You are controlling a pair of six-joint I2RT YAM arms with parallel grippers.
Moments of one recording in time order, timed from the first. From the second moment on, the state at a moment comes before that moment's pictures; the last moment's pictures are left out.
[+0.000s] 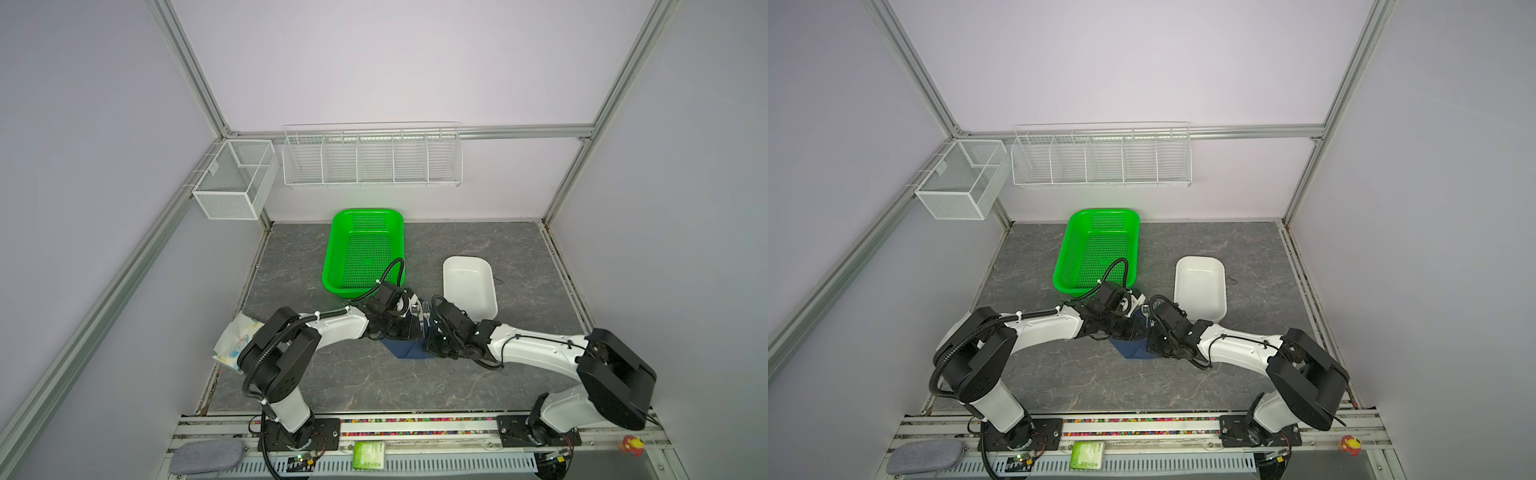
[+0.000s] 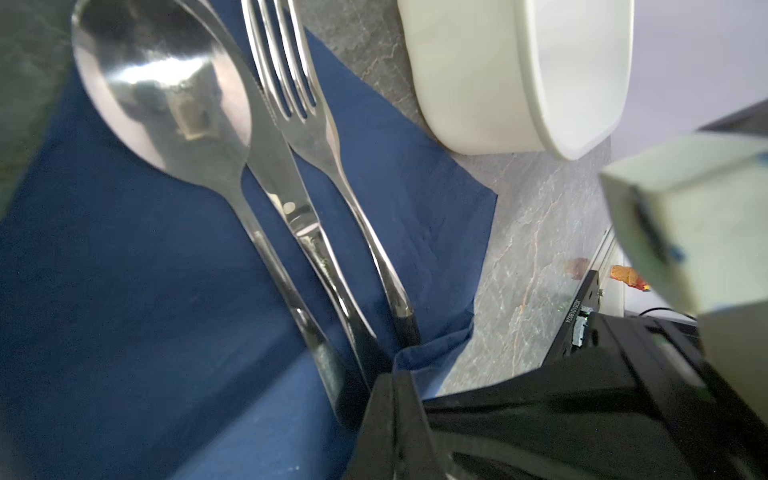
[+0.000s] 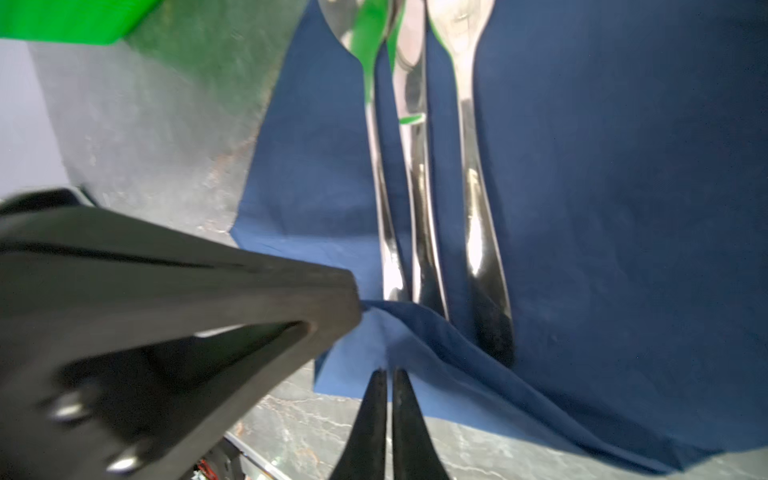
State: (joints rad) left arm -0.76 1.69 0.88 -0.12 0.54 -0.54; right arm 0.90 1.49 0.74 -0.25 -0.12 1.08
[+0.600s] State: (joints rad) left arm -0.76 1.64 0.87 -0.16 0.52 -0.52; right arm 0.89 1.50 0.70 -0.25 -0.11 1.11
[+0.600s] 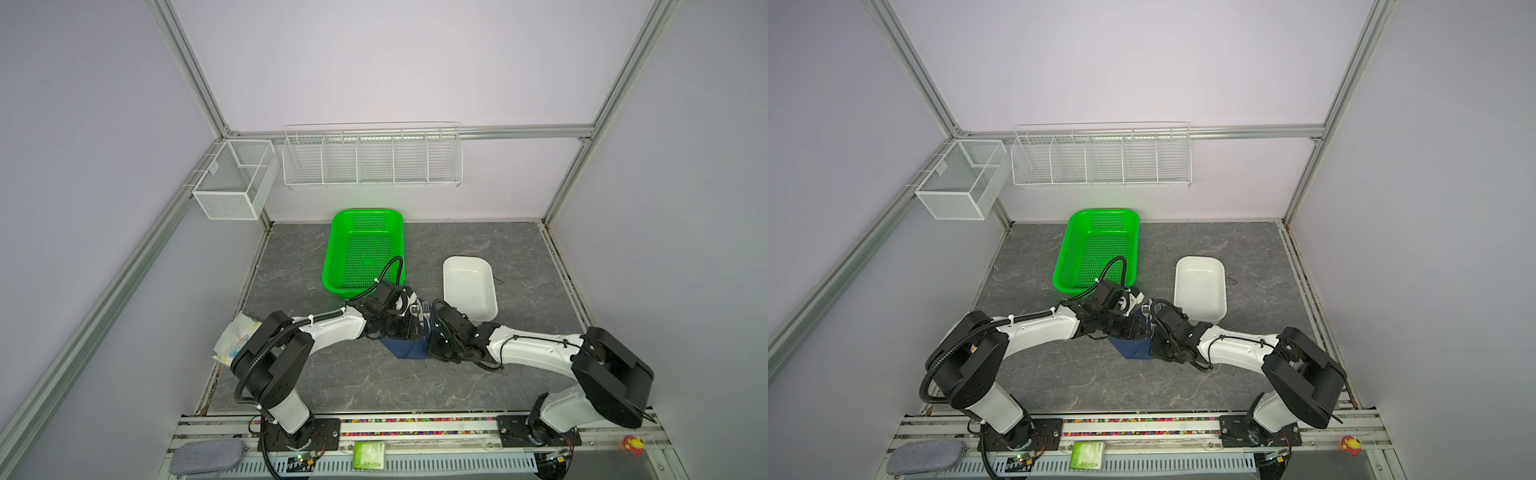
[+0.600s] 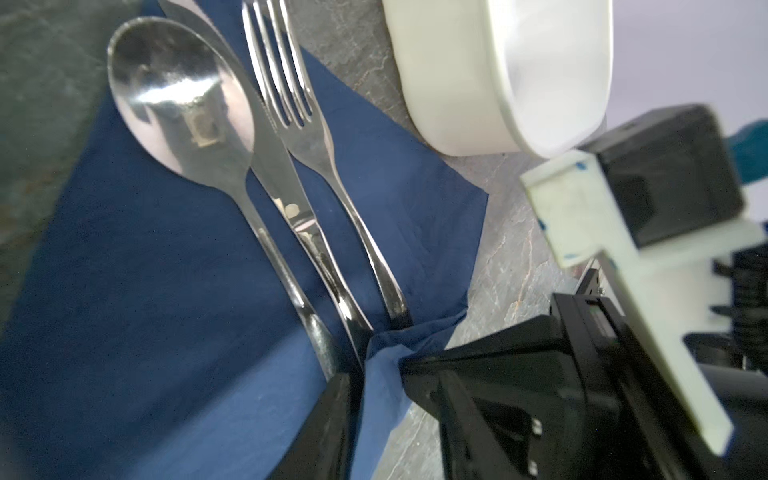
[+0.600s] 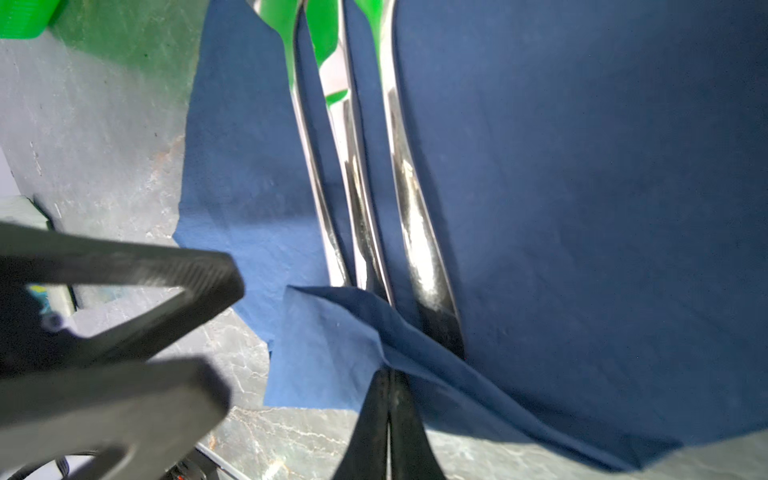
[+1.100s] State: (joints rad) left arm -0.76 1.66 0.85 -0.18 0.54 -0.50; right arm 0.89 1.50 0.70 -0.24 -0.11 1.13
